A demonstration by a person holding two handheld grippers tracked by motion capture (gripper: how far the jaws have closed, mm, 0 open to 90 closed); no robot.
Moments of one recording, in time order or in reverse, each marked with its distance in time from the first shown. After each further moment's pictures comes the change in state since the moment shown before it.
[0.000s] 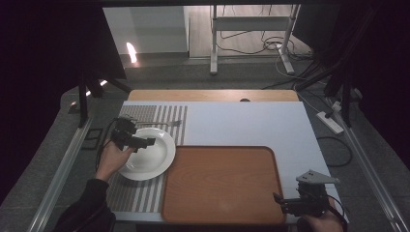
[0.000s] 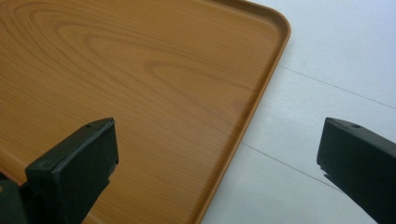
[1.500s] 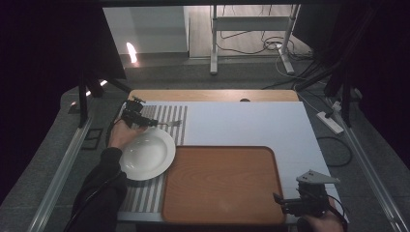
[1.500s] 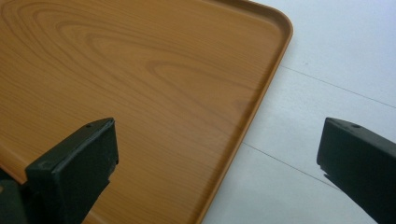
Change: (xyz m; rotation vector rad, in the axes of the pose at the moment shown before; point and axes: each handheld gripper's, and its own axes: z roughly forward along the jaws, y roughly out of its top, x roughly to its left) left arm 0.065 0.058 0.063 0.105 0.096 -0.033; right arm -0.001 0.000 0.000 0.000 0.010 -0.001
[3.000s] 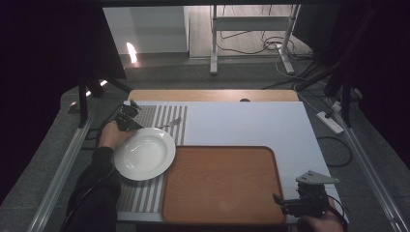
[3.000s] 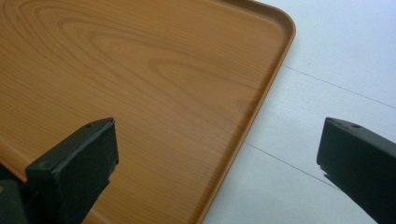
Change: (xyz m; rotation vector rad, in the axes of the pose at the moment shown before) left arm 0.021 -0.015 0.003 0.239 -0.025 0.061; right arm 0.001 0.000 0.000 0.004 0.004 -0.011
